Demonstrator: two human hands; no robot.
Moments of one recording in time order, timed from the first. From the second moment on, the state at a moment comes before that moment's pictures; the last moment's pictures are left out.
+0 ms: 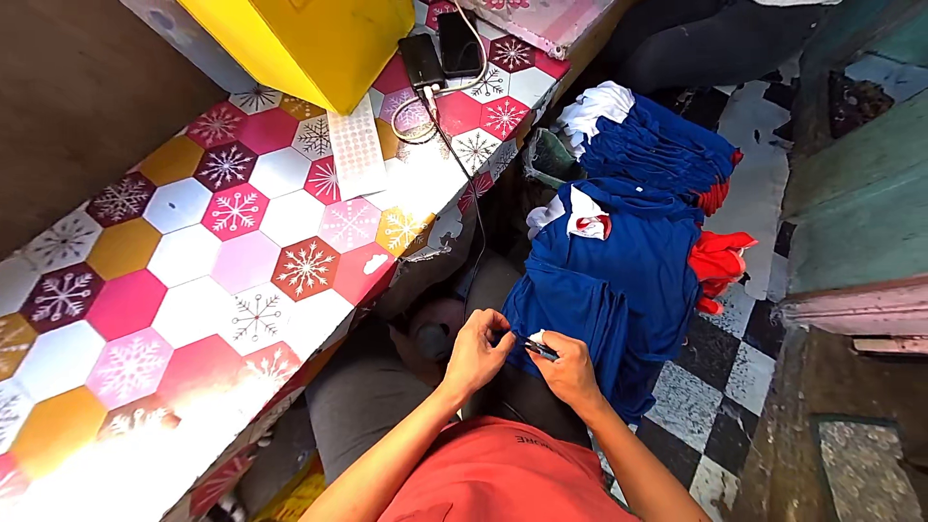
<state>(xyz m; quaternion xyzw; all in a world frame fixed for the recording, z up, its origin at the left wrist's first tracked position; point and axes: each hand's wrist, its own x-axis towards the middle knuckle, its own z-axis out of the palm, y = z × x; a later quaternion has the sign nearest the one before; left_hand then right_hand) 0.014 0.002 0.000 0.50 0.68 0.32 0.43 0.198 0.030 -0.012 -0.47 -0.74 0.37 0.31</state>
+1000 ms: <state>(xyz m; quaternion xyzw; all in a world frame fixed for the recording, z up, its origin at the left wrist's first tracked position) 0.042 0.021 0.021 0.06 0.59 0.45 0.67 0.207 0.021 -0.030 -0.39 -0.80 0.21 0.41</state>
